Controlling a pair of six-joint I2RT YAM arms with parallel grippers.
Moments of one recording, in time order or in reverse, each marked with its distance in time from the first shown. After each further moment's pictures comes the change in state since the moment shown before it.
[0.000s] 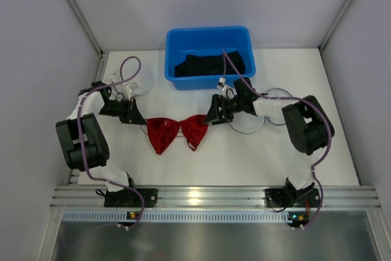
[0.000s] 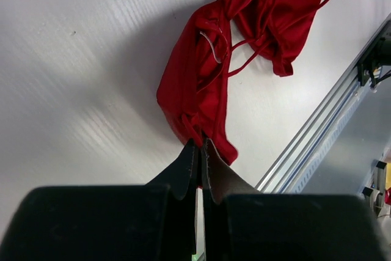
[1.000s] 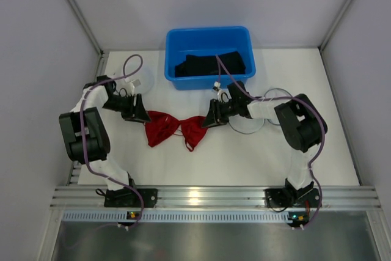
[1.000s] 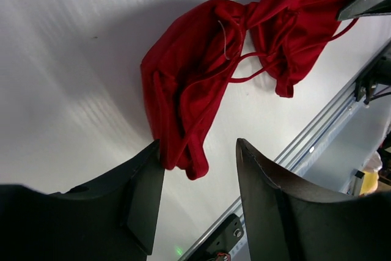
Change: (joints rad) left arm -0.062 0.081 0.097 0.012 -0.076 -0.179; right arm 0.052 0.069 0.026 0.072 0.028 0.034
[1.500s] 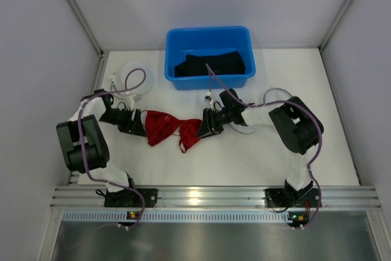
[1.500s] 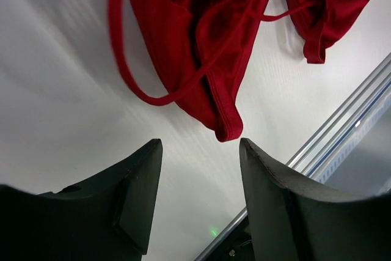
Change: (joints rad) left arm 0.073 -0.104 -0.180 0.000 -0.066 0.241; right arm 0.090 0.000 -0.069 0.049 -0.011 0.069
